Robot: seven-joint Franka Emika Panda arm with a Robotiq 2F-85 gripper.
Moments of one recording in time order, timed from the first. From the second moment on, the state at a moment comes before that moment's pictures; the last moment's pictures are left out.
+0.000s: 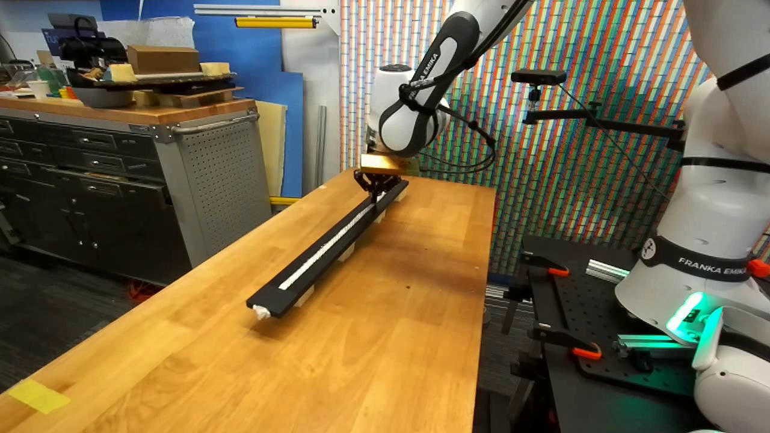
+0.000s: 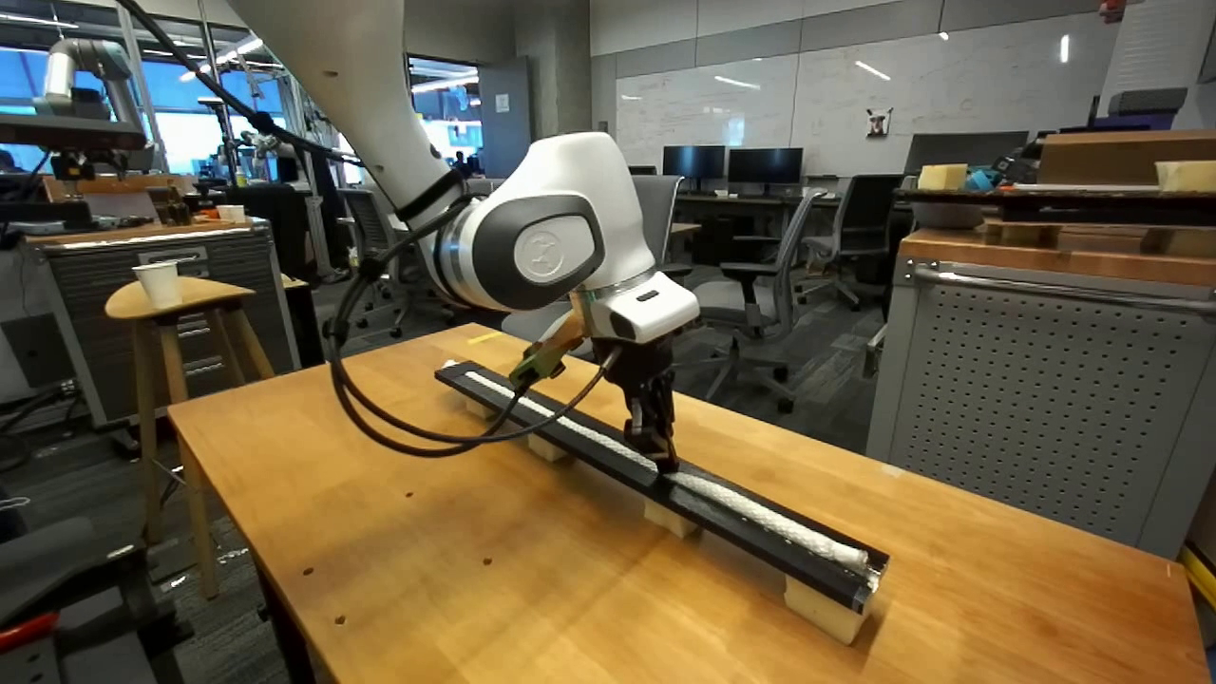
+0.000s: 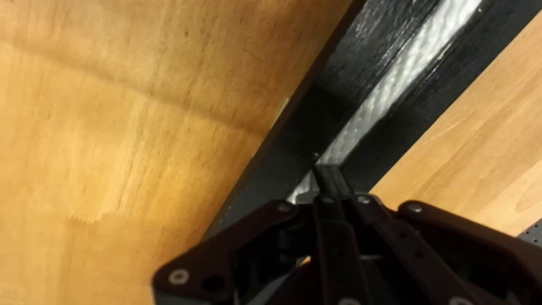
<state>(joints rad) 0.05 0.57 -0.32 -2.06 0.01 2.85 0.91</state>
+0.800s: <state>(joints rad) 0.08 0.56 -0.38 -2.12 0.04 2.95 0.92</state>
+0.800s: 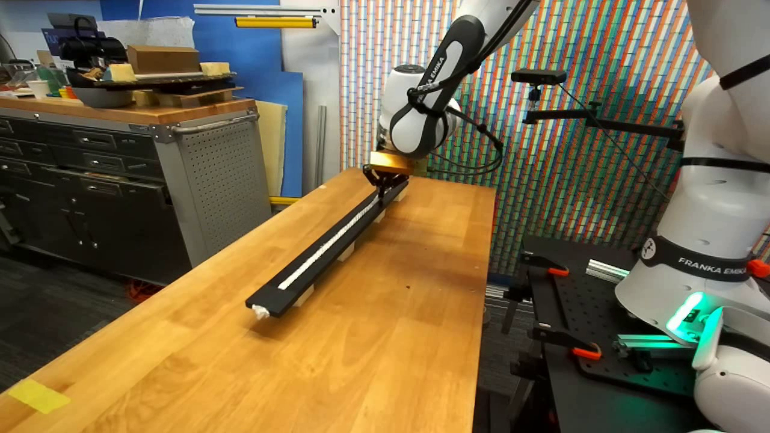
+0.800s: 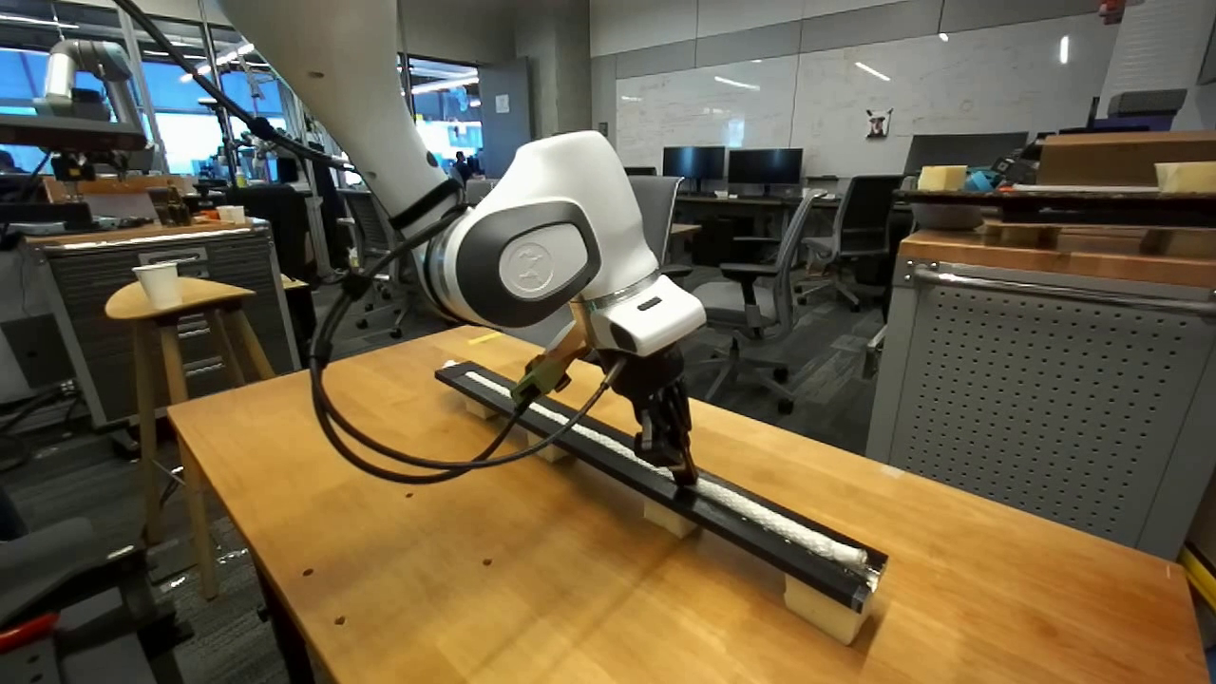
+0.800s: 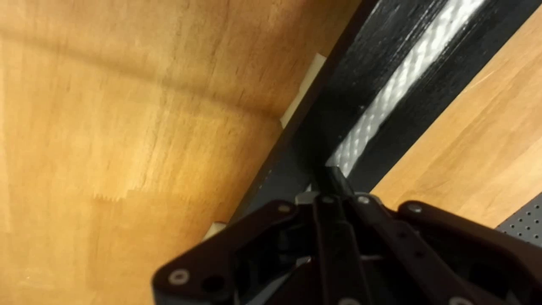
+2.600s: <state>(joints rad) 0.03 0.58 -0.36 -2.05 0.07 2.88 1.00</state>
